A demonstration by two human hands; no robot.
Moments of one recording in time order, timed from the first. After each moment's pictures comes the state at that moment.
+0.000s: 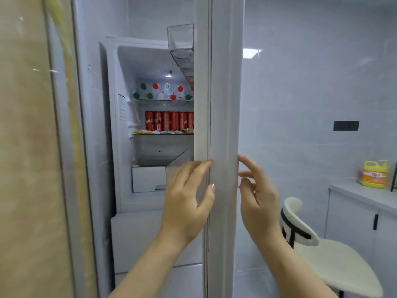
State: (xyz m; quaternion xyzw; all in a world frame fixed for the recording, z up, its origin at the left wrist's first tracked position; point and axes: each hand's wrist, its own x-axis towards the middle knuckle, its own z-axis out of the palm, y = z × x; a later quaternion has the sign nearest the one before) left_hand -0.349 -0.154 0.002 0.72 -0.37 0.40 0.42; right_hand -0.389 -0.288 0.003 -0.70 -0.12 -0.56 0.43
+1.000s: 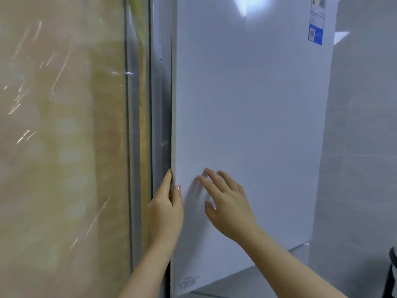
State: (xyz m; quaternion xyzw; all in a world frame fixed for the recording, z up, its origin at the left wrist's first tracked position) left_hand -0.173 -0.012 -0.035 0.72 -0.05 0.43 0.54; right_hand -0.171 -0.153 -0.018 -0.88 -0.24 -0.40 0.10
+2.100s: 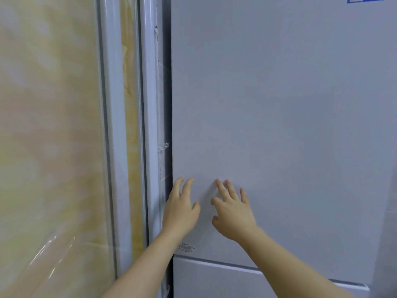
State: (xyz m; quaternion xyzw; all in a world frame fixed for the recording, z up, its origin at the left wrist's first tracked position) left_hand 0.024 0.009 -0.046 0.89 -0.08 0.27 0.35; right_hand 0.017 -0.134 -0.035 -0.97 -0.17 -0.20 0.01
